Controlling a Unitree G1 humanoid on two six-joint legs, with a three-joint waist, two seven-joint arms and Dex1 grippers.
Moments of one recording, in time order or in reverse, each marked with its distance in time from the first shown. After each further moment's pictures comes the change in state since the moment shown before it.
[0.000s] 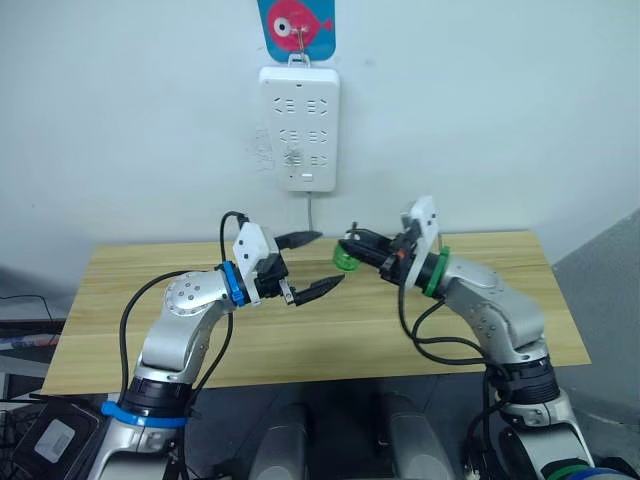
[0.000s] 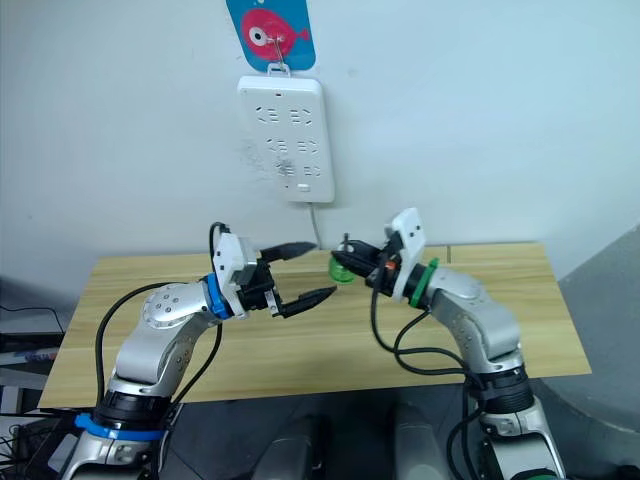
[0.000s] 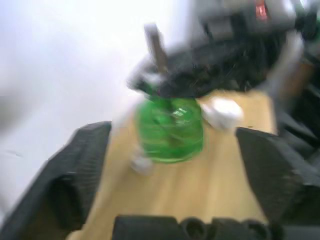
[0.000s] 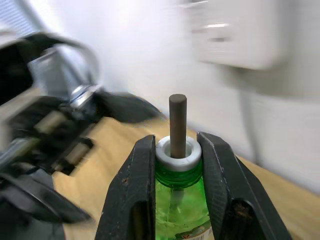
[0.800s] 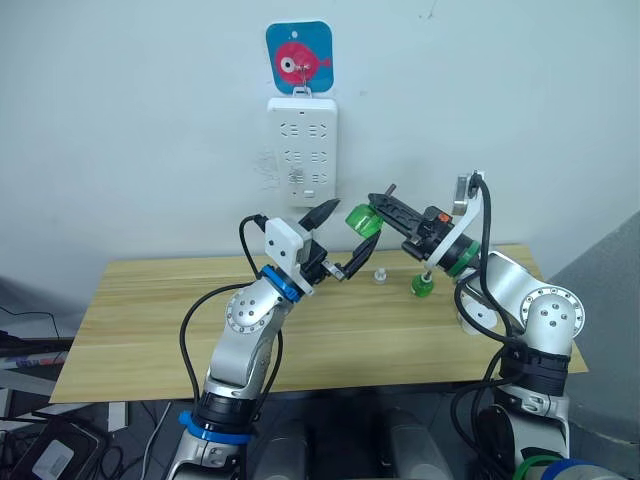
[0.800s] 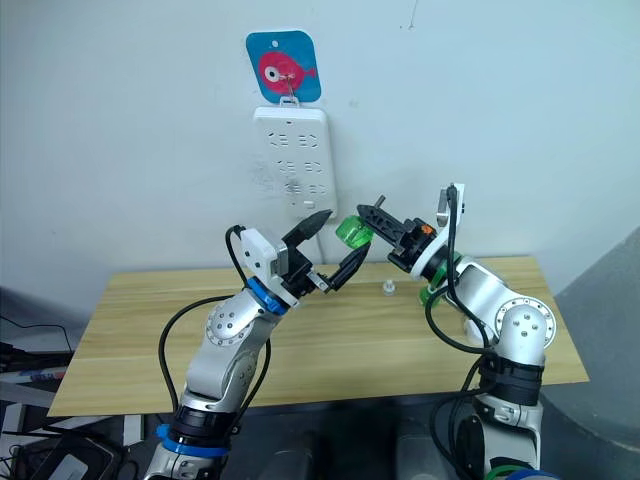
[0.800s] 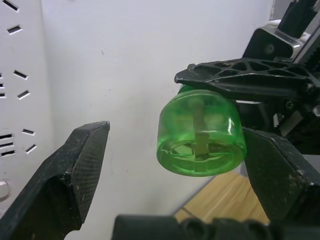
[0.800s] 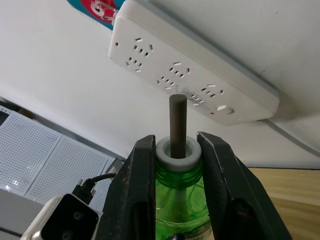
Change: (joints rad) left arm -0.040 -0.302 -0.127 0.043 0.130 -0.151 0.320; right arm -0.079 0.107 -0.281 0.005 0.762 0.281 -0.614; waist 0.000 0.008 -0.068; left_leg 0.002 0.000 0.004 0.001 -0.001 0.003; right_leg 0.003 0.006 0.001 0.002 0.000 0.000
